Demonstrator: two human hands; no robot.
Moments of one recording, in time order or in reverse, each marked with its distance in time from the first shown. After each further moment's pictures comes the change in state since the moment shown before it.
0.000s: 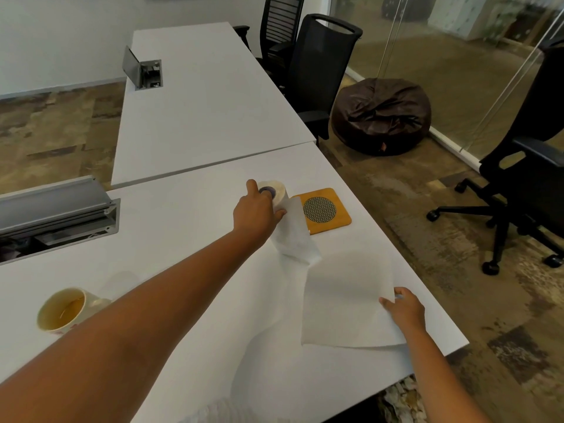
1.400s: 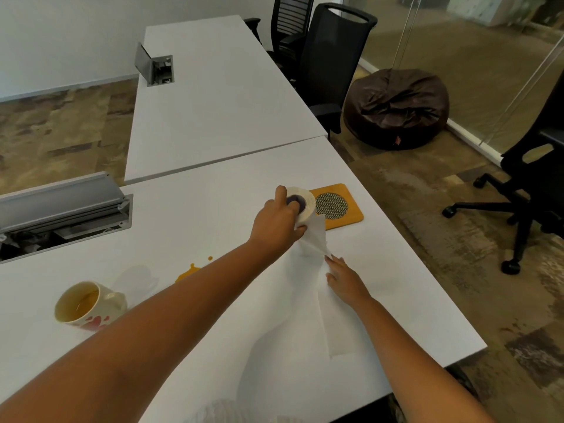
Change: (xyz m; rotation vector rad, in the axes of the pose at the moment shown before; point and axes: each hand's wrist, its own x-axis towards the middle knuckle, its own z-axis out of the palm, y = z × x) left_hand -0.024 0.009 0.009 0.056 0.008 0.254; right_hand -0.006 -0.080 0.091 -0.365 -0.407 -0.521
